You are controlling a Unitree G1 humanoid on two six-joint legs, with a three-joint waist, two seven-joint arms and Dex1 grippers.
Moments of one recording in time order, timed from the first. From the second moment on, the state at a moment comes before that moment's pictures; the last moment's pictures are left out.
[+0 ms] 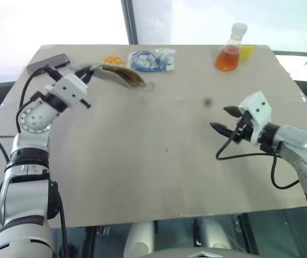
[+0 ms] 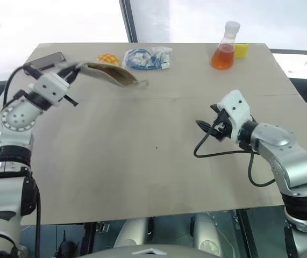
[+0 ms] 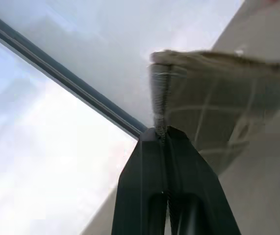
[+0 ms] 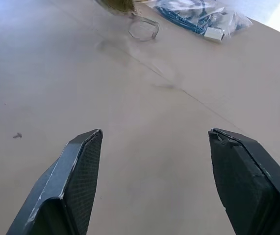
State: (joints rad) left arm -0.82 0.80 0.09 0.94 0.15 -0.90 -0.49; right arm -0.34 -0.66 -0.03 -0.52 0.41 0.78 0.62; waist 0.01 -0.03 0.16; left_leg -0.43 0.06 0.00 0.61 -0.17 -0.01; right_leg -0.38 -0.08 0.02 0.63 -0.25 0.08
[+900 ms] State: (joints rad) left arm -0.26 0.74 0.12 0.27 -0.54 0.00 -1.23; right arm 0.19 -0.68 -0.17 -0.77 0.43 0.78 0.56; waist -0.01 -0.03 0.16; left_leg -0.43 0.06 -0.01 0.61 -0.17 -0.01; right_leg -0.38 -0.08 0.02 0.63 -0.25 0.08
